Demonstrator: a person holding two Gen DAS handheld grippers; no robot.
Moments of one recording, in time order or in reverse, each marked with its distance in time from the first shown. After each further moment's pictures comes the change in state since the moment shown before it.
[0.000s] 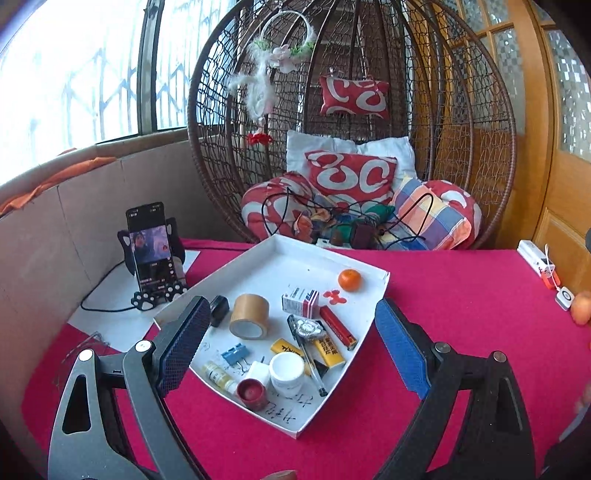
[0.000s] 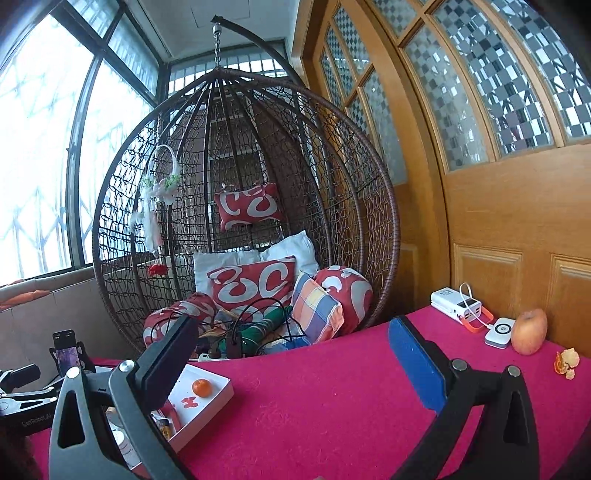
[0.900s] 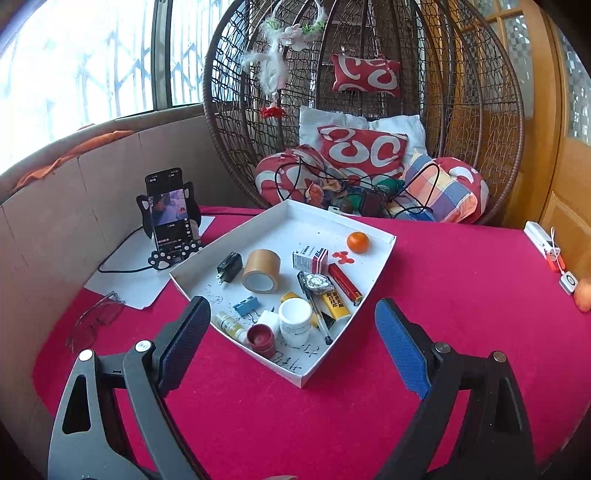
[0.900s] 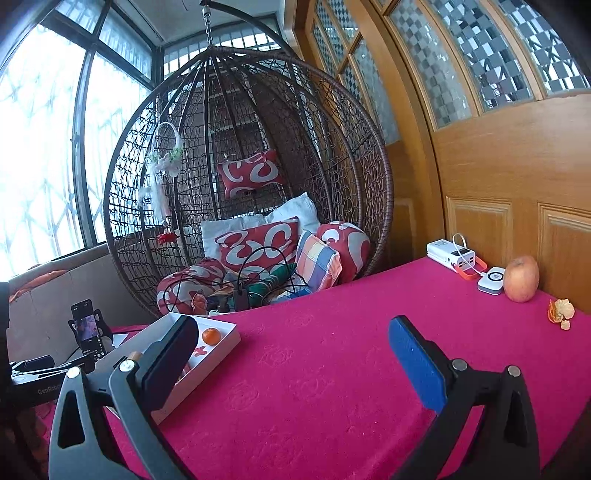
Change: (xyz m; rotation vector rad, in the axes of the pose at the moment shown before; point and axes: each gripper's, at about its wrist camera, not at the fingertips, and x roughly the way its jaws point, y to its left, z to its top) left arm -0.027 -0.002 -0.028 -0.016 0.069 0.034; right arm -0.045 -0.016 -0.031 0.045 0.121 0.031
